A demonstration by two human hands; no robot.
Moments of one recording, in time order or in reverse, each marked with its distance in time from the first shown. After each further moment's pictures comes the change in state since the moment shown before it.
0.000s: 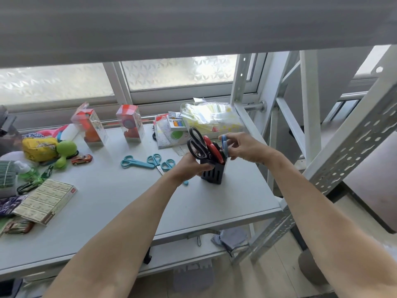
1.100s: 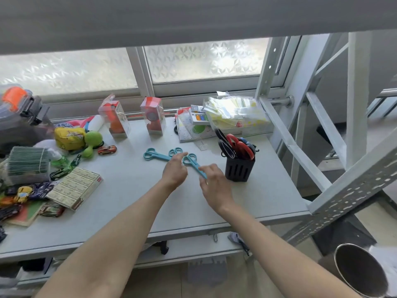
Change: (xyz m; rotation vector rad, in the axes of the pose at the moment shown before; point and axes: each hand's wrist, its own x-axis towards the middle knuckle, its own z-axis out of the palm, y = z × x) left_hand -0.015 -0.084 -0.058 0.372 0.367 -0.195; right_hand 0.014 -0.002 0.197 -0.210 0.374 -0.085
